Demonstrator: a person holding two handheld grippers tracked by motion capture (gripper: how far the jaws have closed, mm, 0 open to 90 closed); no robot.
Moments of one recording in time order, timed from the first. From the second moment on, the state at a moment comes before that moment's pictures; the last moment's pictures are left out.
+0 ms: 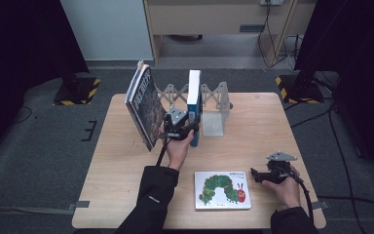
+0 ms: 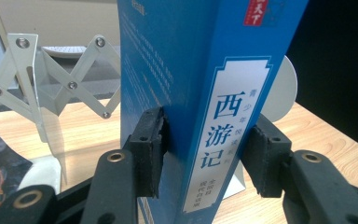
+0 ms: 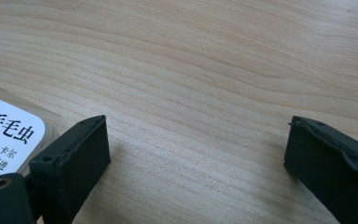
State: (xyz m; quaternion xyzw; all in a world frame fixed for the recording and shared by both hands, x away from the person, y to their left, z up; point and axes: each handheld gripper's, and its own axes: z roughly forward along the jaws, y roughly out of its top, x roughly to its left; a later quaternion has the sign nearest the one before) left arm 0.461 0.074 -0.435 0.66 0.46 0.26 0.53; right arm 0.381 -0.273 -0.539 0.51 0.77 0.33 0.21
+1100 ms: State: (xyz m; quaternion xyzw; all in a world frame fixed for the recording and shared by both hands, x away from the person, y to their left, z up) left arm 0.477 0.074 -0.435 0.68 0.45 0.23 0.54; right arm 0.381 -0.273 -0.539 0.51 0.77 0.32 0.21
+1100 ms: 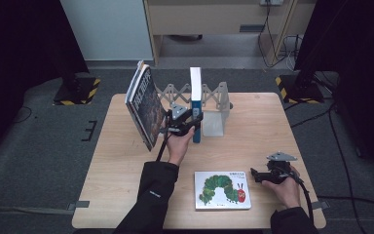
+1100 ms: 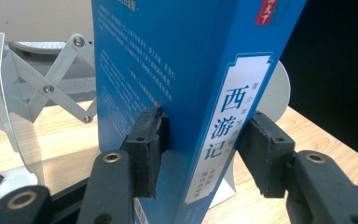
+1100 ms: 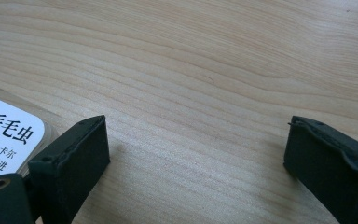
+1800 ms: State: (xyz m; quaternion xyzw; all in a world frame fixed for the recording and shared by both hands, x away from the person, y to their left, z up) left arm 0.436 0.110 -0.421 0.70 0.42 0.21 0.54; right arm 0.382 -0.271 -0.539 0.50 0.78 0.32 0.21
